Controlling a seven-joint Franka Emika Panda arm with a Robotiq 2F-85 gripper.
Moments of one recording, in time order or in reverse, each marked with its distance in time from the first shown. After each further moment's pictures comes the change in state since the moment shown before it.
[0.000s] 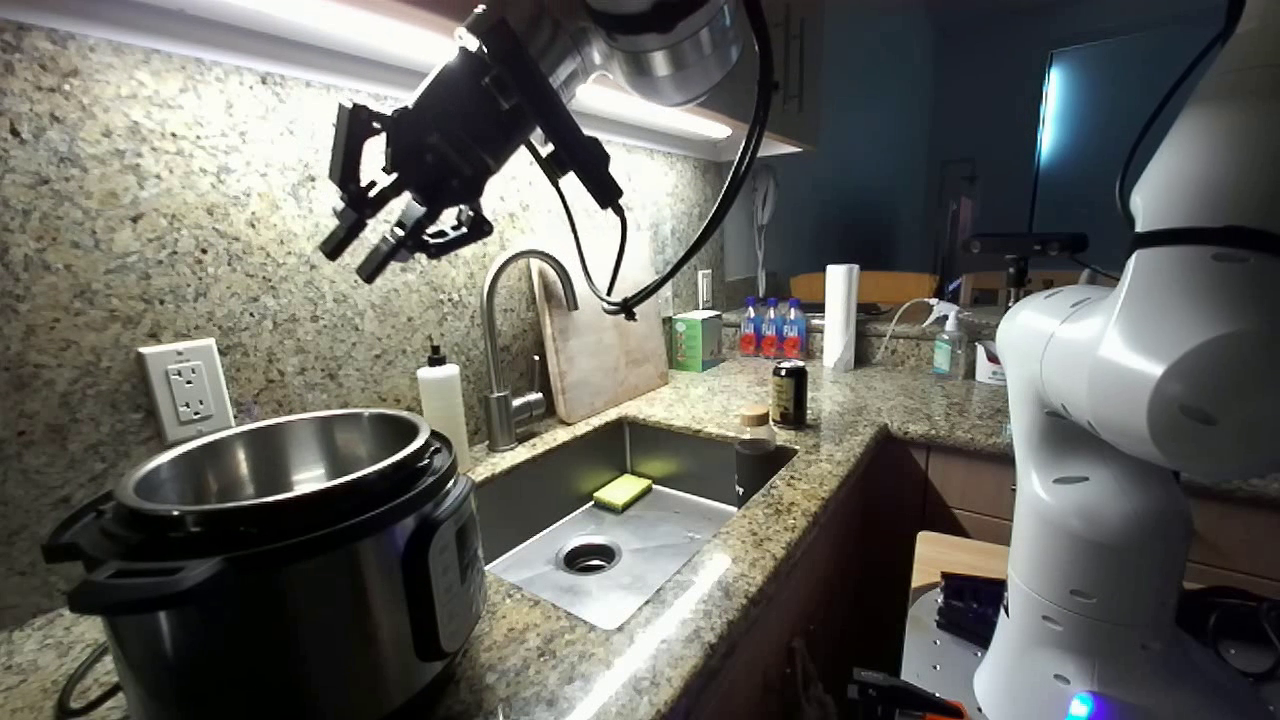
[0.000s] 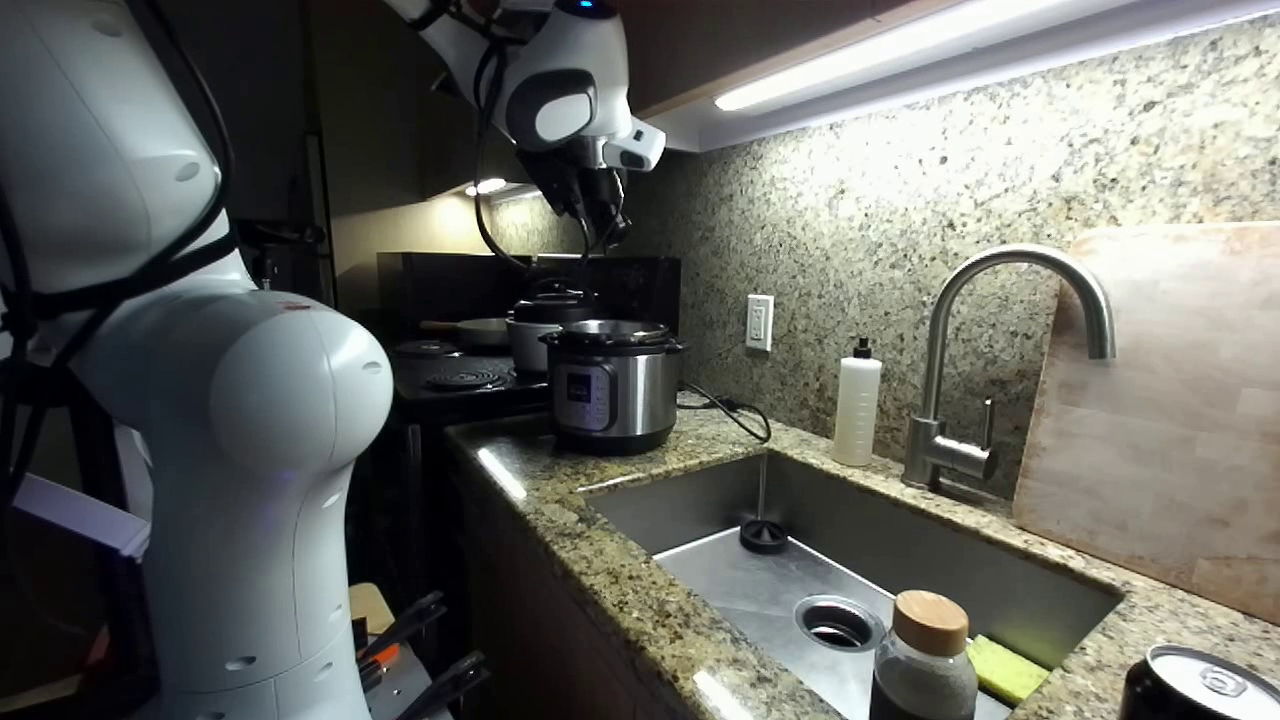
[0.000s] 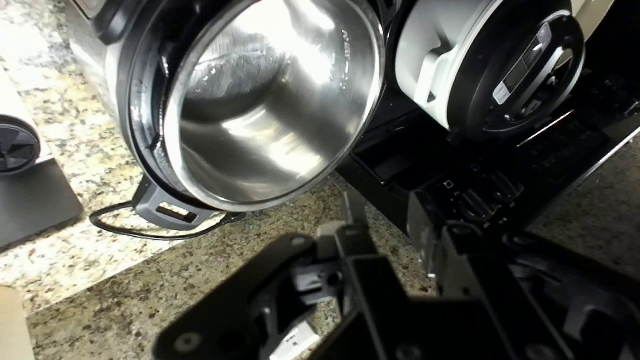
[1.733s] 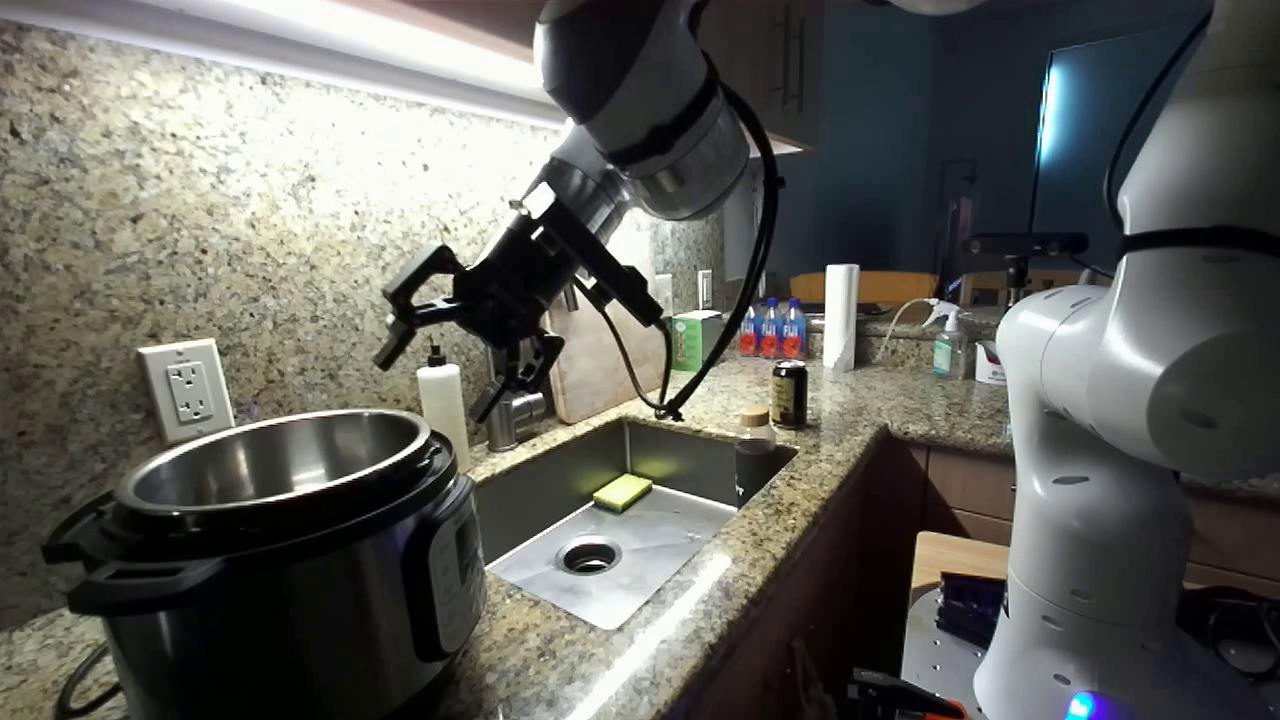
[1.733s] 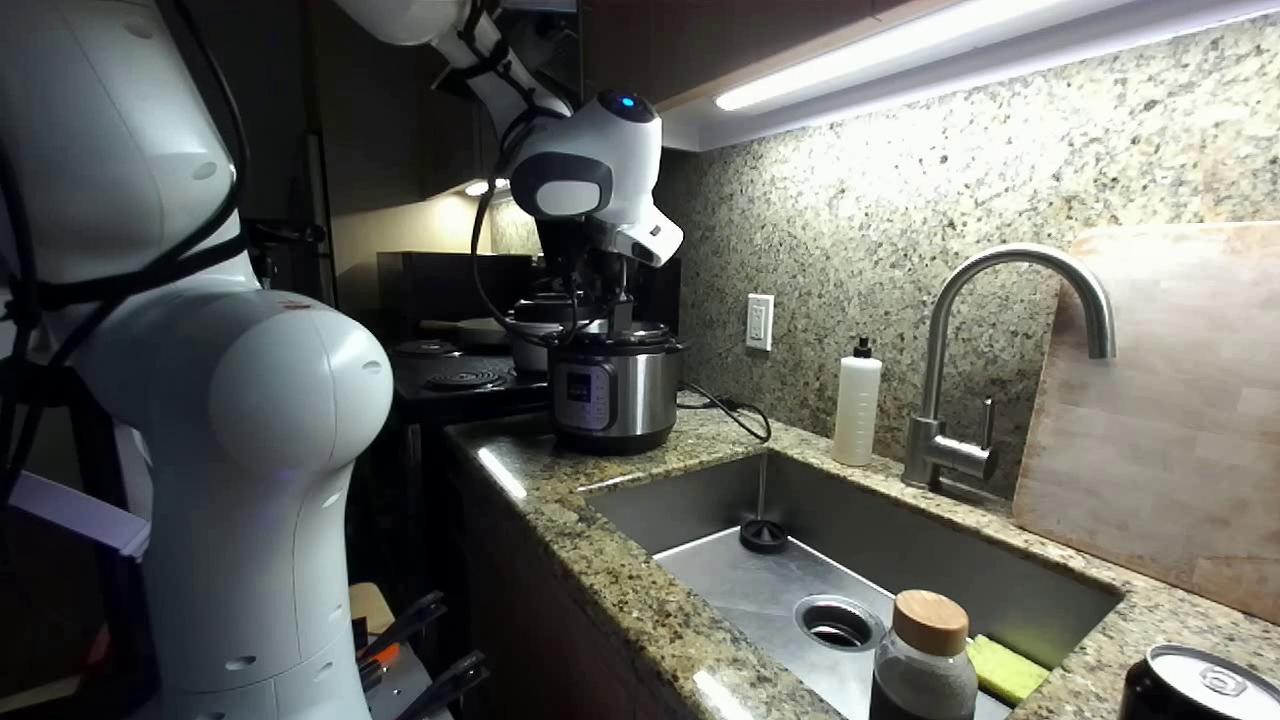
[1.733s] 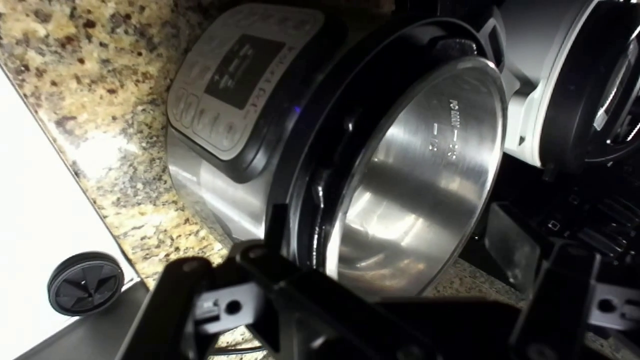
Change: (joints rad) arm 0.001 0.069 -0.052 -0.148 0.281 -0.009 -0.157
